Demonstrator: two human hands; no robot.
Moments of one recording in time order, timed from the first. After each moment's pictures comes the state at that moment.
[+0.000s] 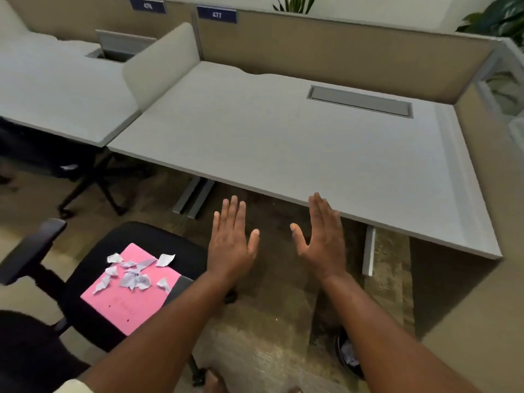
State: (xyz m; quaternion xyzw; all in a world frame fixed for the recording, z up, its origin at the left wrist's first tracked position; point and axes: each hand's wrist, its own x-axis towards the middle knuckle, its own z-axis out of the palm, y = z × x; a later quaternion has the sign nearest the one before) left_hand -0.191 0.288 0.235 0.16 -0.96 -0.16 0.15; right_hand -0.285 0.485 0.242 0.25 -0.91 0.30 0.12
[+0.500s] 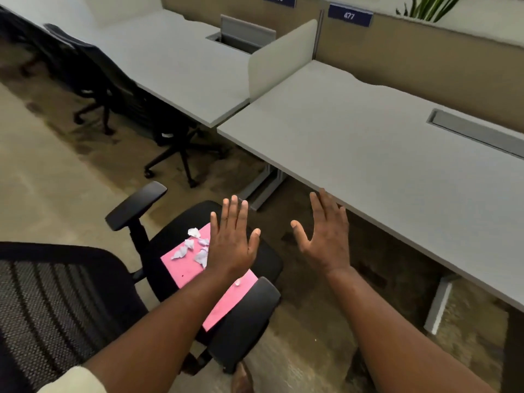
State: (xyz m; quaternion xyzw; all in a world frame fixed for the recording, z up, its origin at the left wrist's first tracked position) left_hand -0.082 0.086 0.224 0.32 -0.93 -0.11 0.12; right_hand -0.243 0.246 0.240 0.39 -0.88 0.25 0.07
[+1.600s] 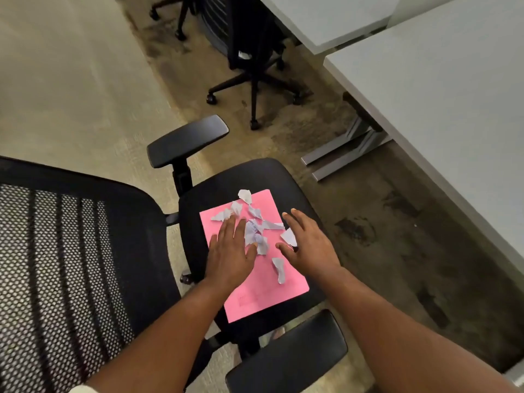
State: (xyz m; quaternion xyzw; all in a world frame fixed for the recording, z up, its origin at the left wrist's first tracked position) left_hand -0.005 -0.024 0.010 0.55 -0.81 -0.19 0.00; right_hand -0.203 0.043 0.015 0.57 -0.79 0.08 -0.23
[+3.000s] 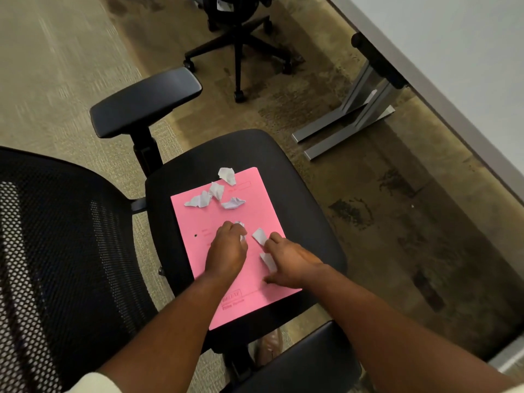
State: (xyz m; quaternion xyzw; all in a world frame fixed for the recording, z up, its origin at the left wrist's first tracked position) left_hand -0.038 -0.027 -0.095 0.58 -0.75 -0.30 0.02; right_hand -0.199 0.048 -0.092 0.64 -0.66 -0.04 -0.38
